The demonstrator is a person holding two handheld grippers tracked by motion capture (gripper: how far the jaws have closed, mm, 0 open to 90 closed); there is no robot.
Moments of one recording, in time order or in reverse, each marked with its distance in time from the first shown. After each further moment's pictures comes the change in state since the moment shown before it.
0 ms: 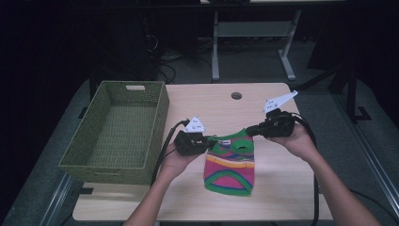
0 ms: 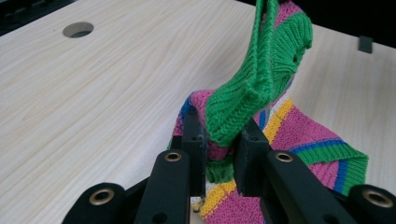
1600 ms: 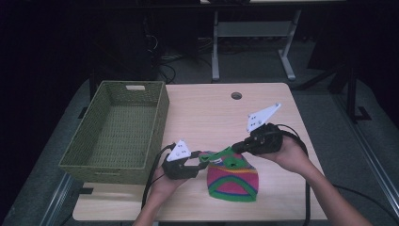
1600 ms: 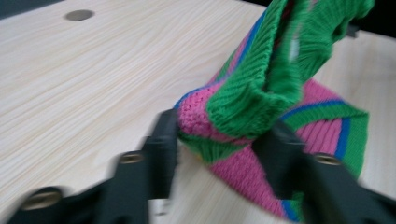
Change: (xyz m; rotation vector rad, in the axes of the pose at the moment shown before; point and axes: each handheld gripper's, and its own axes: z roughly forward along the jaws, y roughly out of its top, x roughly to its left) left arm -0.023 -0.068 -0.017 -0.118 -0.010 -0.022; right arm 0.072 0.023 0.009 0.065 0.090 -0.162
